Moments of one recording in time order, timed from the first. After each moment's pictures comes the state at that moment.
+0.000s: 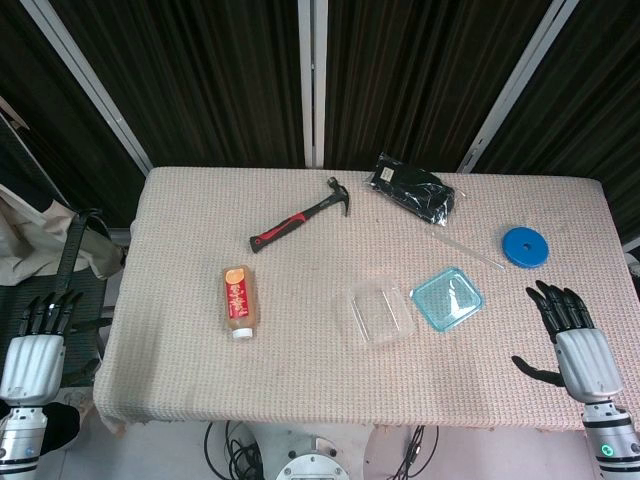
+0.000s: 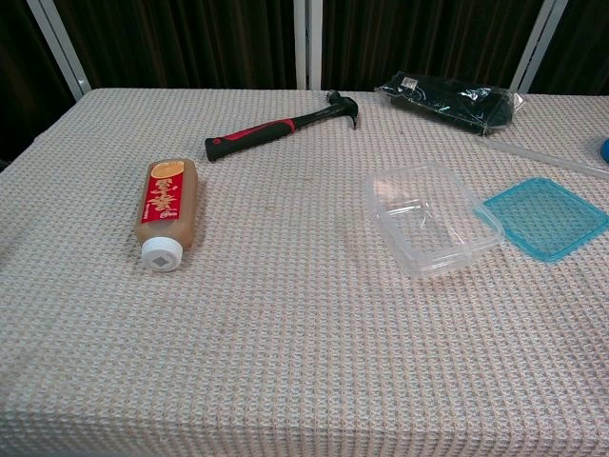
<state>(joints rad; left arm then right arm) -0.06 -1.20 -0.04 -1.63 1.51 1.55 0.20 0.09 -1.09 0.02 -1.67 -1.61 1.49 0.06</state>
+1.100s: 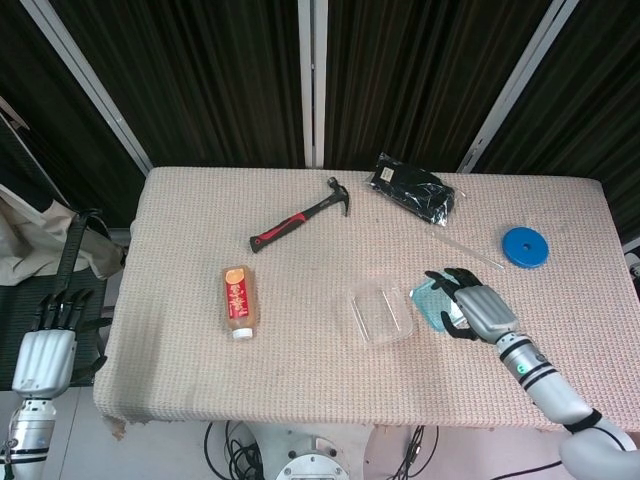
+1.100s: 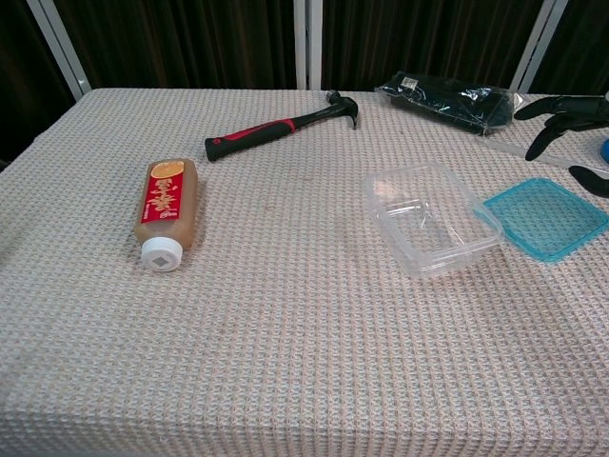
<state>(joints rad) -0.09 -1.23 -0.05 -1.62 1.48 1.49 0.22 0.51 -1.12 0.12 -1.71 -1.33 0.84 0.07</state>
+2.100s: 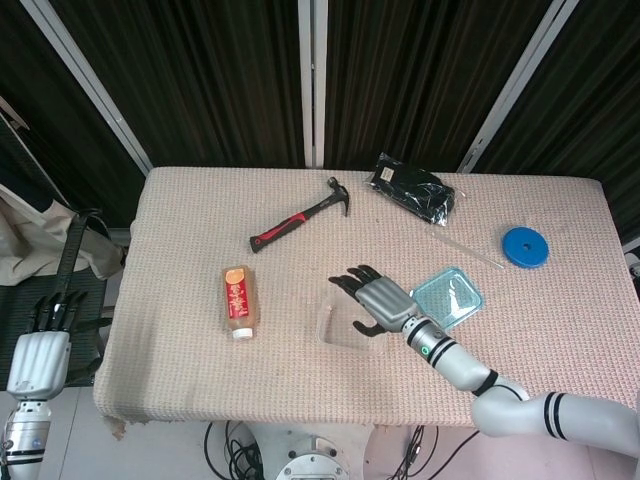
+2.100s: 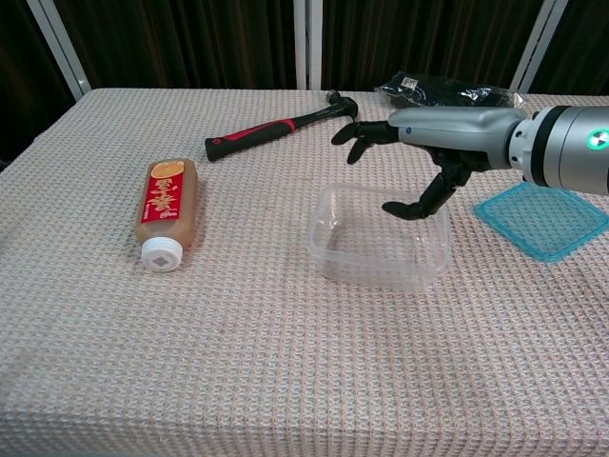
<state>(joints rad) -0.08 -1.23 -0.04 -1.61 1.46 1.49 0.19 0.79 -1.40 0.15 -1.68 -1.17 0.78 -0.25</state>
